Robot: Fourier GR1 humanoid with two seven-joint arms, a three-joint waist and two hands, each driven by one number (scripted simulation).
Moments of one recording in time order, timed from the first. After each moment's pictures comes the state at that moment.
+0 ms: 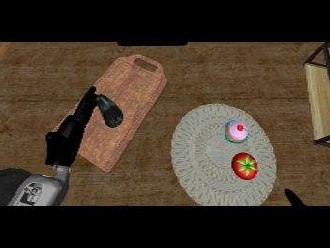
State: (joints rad) left arm -0.17 0.27 -0.23 -1.45 0.07 0.17 0.01; right arm 0.55 -0.13 0.06 -1.95 0.10 -0.86 -0.05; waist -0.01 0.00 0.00
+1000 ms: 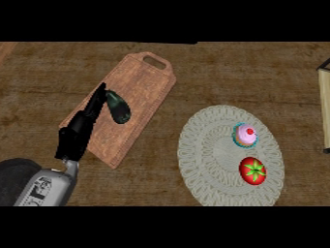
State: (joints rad) left arm -0.22 0.24 -0.25 -1.44 0.04 0.16 0.03; right arm 0.55 -0.50 0.23 -2.33 0.60 -0.36 1.03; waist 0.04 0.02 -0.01
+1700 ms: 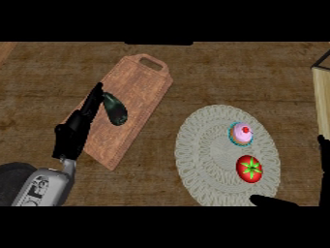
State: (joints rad) left arm -0.22 0.24 -0.22 -1.43 0.04 0.15 0.04; right arm 0.15 -0.33 0.36 -2.25 0.86 -0.14 1.24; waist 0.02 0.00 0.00
